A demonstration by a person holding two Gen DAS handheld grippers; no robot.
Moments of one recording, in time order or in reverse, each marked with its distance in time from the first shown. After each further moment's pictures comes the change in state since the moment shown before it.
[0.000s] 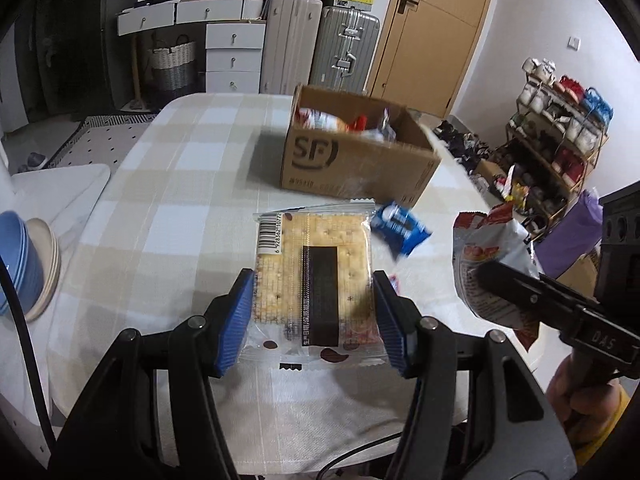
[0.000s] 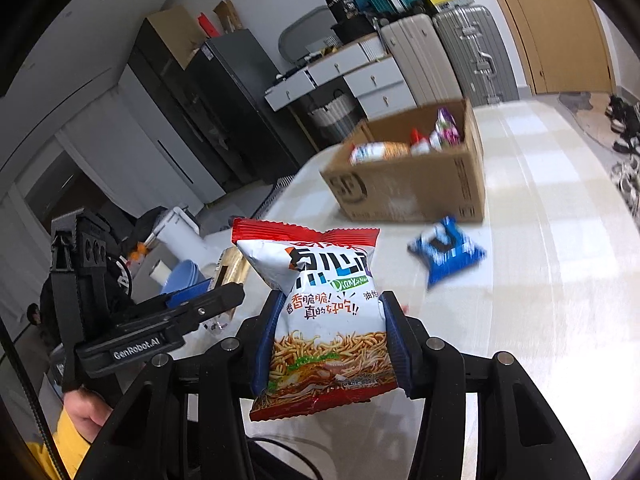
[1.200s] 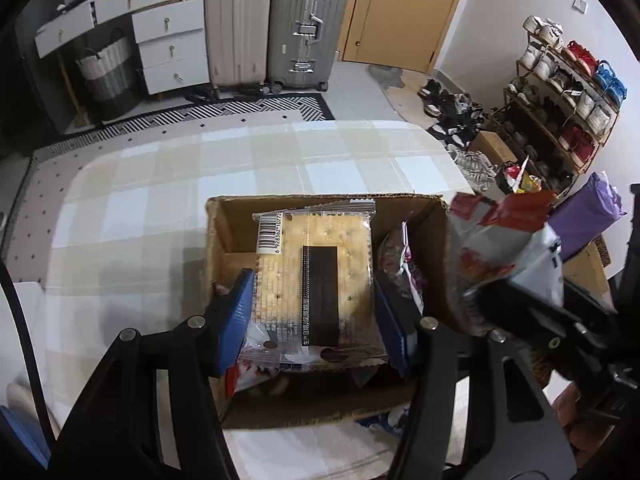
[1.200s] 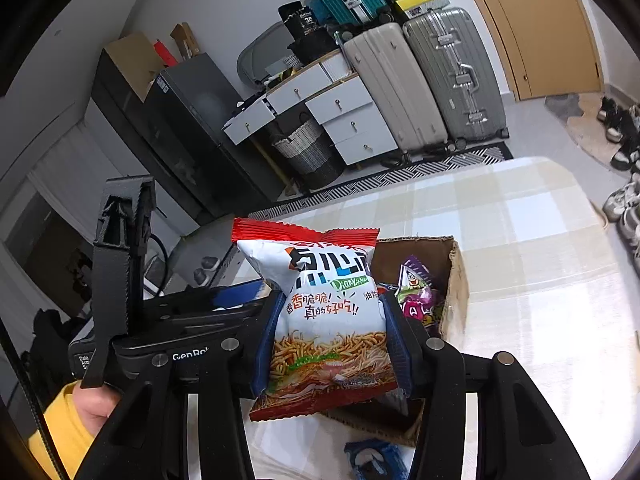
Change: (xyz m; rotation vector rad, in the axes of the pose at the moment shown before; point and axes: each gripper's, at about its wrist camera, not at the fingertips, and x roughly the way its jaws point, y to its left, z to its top) left arm 0.236 -0.047 0.247 0.137 0.201 -0.057; right arm 0.105 -0.096 0.203 0.107 -0.029 -0.058
